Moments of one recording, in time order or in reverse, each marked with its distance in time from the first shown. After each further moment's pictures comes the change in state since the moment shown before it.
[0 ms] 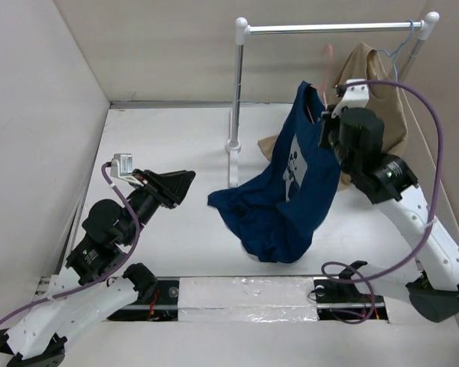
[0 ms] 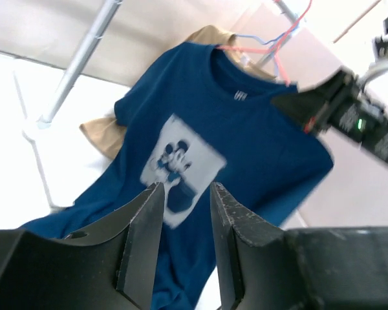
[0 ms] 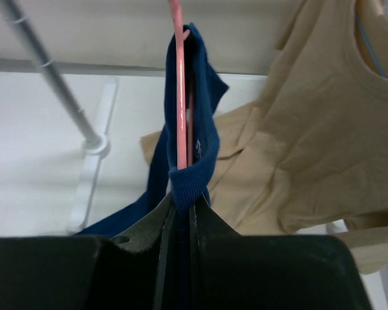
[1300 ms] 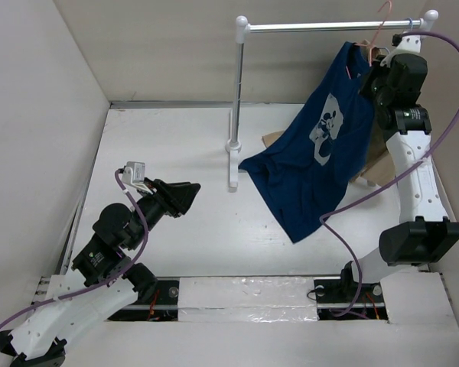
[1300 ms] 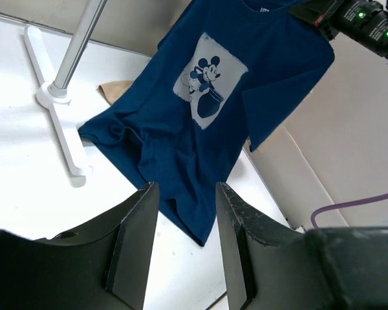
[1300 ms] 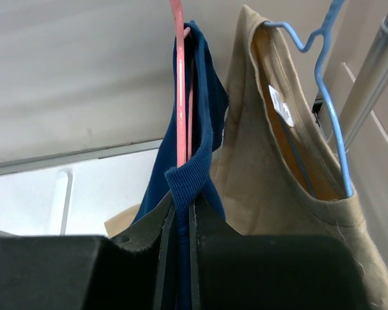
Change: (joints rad) left arm 0.000 -0.060 -0.110 -0.045 0.034 0.038; right arm -0.671 0.401 0.311 0.179 -0.524 0.027
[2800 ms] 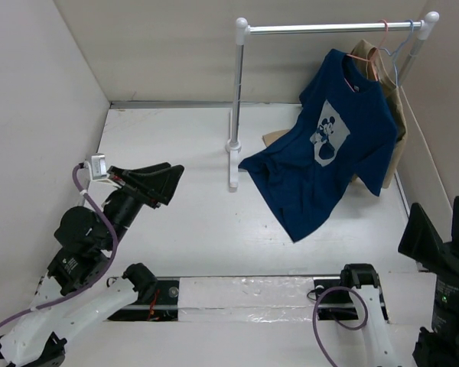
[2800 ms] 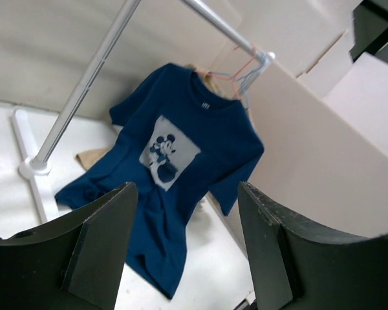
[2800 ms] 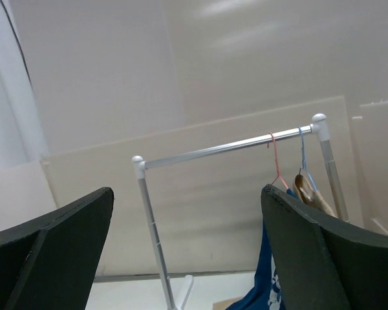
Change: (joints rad) left arm 0.000 0.033 0.228 -0.009 -0.056 0.010; right arm 0.041 -1.355 -0.560 0.087 -0.093 0.179
